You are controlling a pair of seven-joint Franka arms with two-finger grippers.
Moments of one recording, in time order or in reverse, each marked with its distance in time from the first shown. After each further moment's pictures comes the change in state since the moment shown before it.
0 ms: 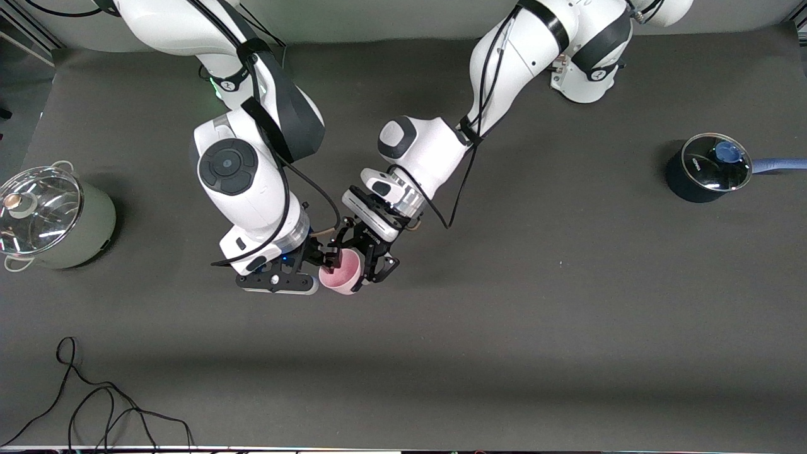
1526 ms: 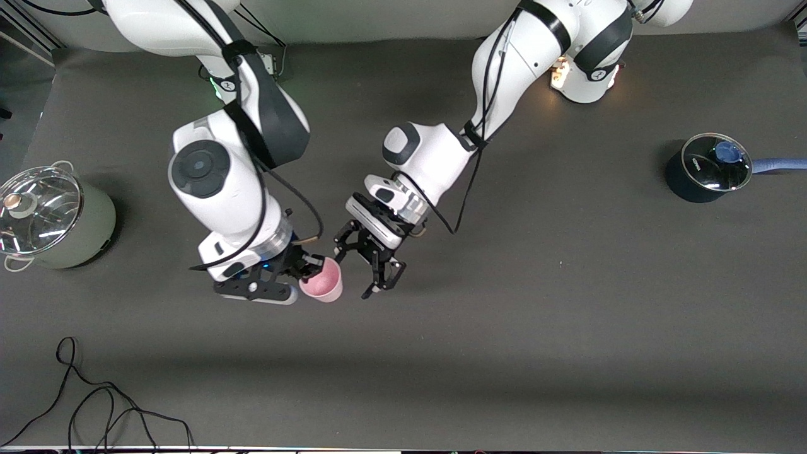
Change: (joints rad) left arm 0.006 -0.001 0.071 0.002 0.016 -0.074 -0.007; right arm -0.051 -0.004 -0.015 0.024 0.013 0.004 -0.002
